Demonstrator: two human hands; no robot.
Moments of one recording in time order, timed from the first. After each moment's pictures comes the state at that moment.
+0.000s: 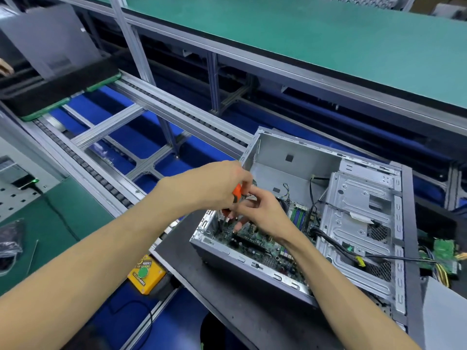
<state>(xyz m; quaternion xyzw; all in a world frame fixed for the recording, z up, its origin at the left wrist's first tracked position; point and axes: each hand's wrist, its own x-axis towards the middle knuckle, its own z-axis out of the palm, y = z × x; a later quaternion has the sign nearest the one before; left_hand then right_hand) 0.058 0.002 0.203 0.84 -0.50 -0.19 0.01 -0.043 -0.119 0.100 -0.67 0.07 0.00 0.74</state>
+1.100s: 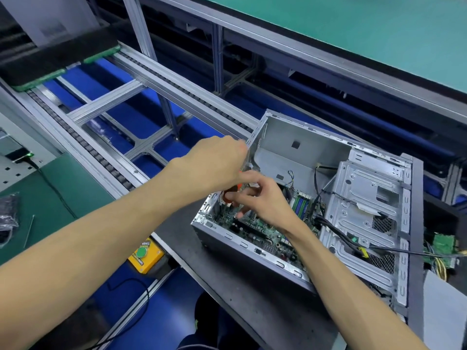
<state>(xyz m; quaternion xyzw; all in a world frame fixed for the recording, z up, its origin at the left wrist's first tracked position) 0.059 0.003 0.196 0.90 -0.44 -0.04 -0.03 -0.042 -0.112 0.100 -0.72 0.09 -0.01 0.69</state>
